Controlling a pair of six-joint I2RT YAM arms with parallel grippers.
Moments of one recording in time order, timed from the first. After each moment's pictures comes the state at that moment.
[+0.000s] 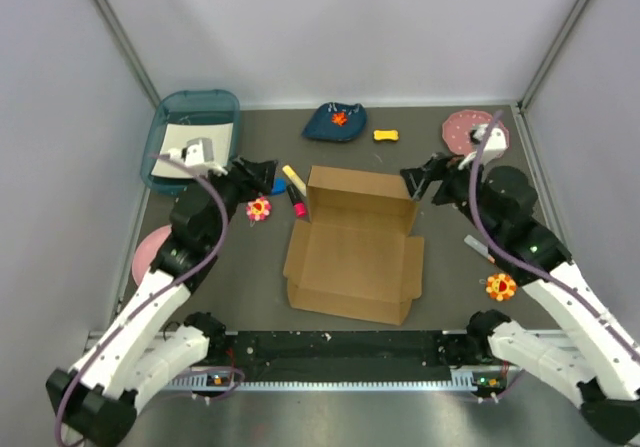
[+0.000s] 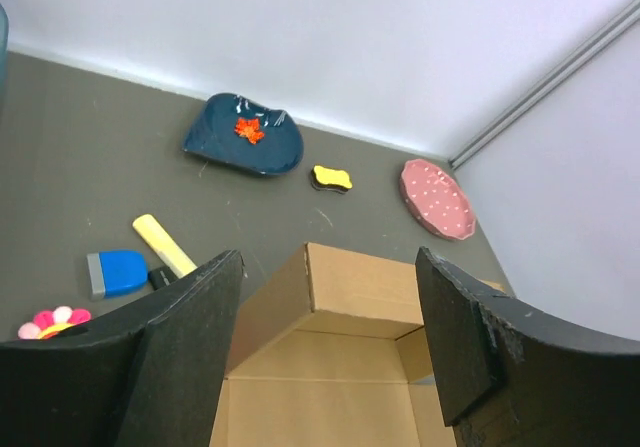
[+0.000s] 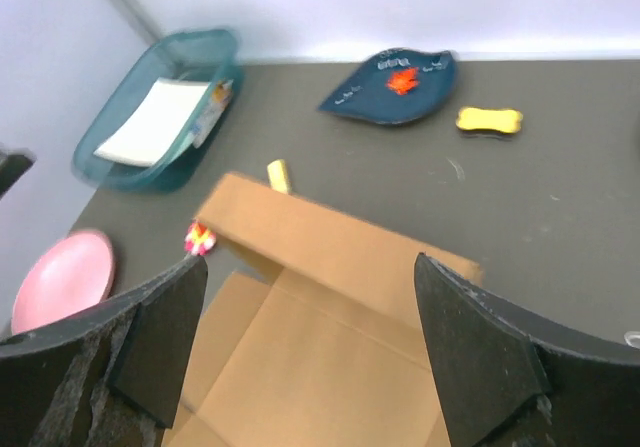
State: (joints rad) left arm -0.45 0.86 0.77 0.08 -0.12 -0.57; right arm 0.45 0.79 0.93 -0.28 0.01 0.43
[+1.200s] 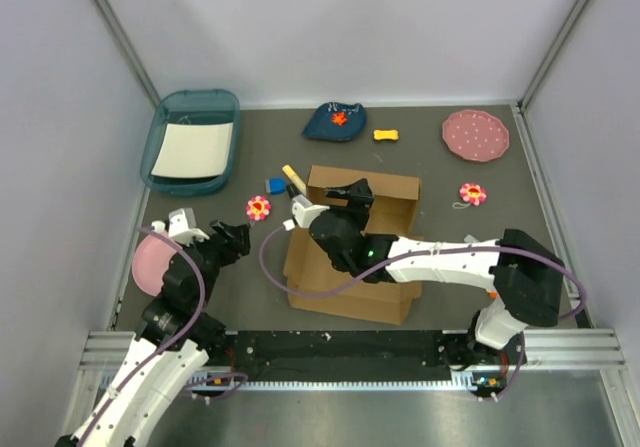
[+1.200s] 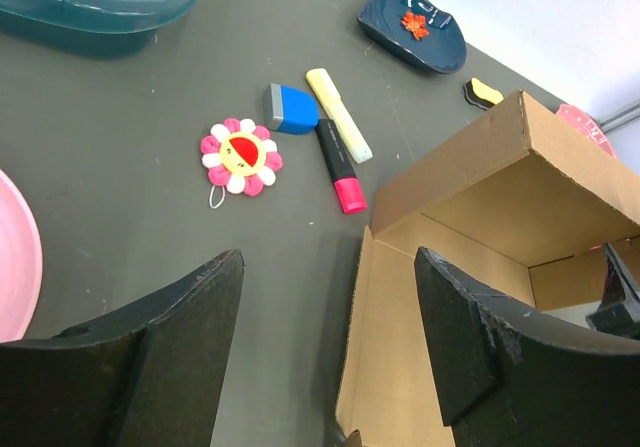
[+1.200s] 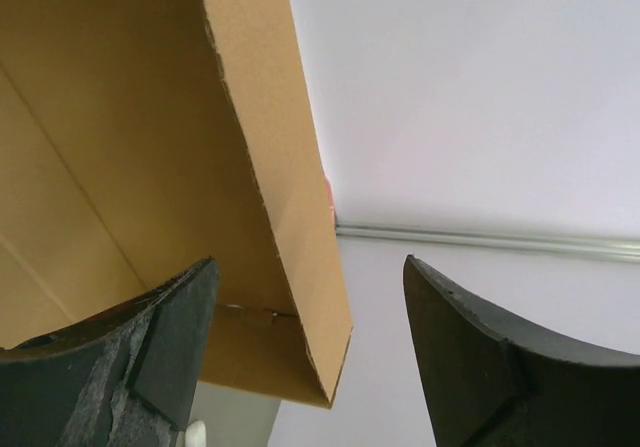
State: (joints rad) left arm -0.47 0.24 0.41 -0.36 -0.35 -0.63; right arm 1.19 1.58 1.04 0.03 1.08 -0.85
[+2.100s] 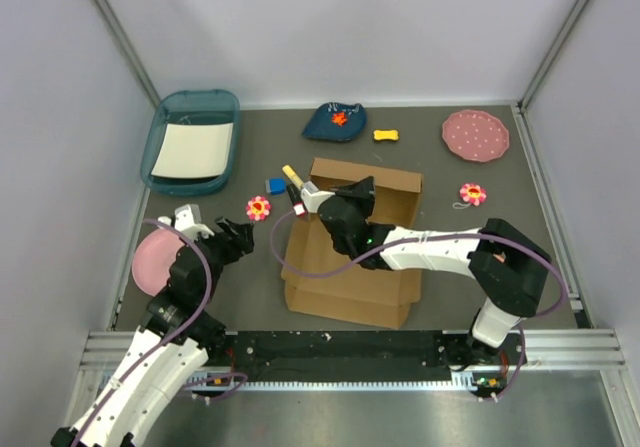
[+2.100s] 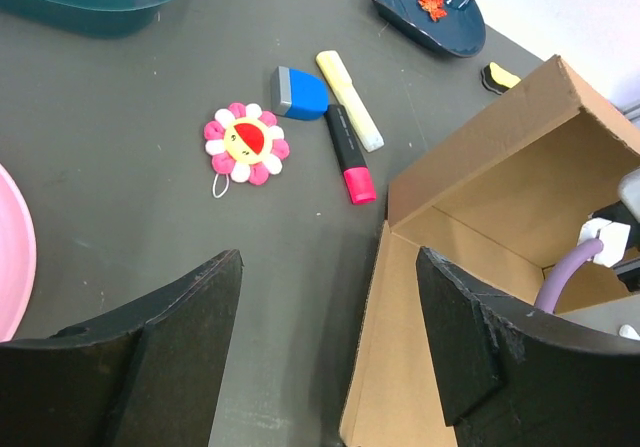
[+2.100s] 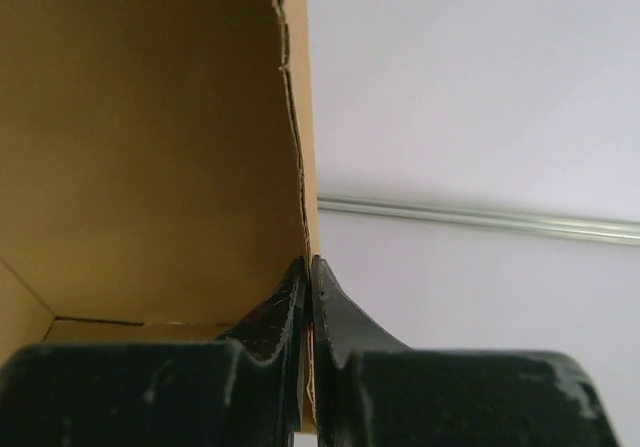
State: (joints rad) left arm -0.47 0.32 0.41 -0.35 -0.36 -0.65; right arm 1.05 1.68 1.00 0.29 1.10 -1.10
